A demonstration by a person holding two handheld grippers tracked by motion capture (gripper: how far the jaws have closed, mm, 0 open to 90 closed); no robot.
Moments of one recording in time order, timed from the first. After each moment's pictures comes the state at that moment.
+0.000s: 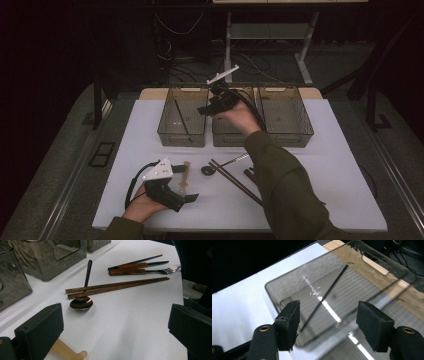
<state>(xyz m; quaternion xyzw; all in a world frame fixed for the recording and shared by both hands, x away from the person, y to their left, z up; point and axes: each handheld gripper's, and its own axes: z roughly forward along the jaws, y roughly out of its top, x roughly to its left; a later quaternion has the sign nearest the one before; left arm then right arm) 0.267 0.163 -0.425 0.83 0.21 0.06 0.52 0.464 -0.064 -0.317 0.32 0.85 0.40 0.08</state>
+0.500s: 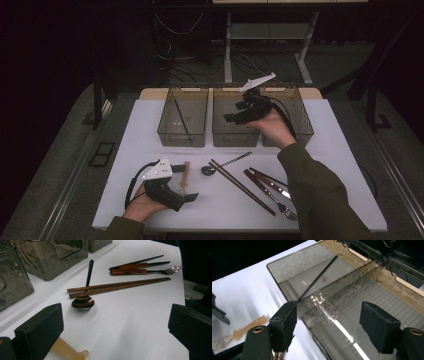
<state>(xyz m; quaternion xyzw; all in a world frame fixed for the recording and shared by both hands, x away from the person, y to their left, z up) 0.268 0.164 -0.426 0.83 0.22 0.06 0.51 0.429 -0.143 -0.316 0.32 0.85 0.42 0.10</state>
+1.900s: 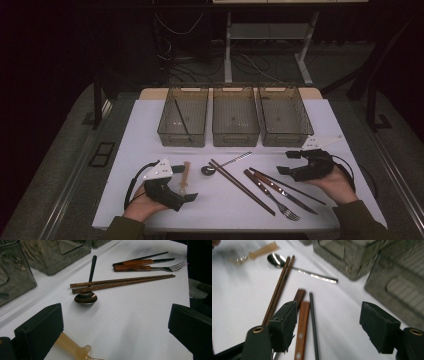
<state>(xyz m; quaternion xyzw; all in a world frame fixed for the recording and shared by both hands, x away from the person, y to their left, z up) 0.268 0.166 -0.428 0.83 0.23 0.07 0.50 0.303 -0.286 -0.395 0.32 0.85 0.41 0.09</state>
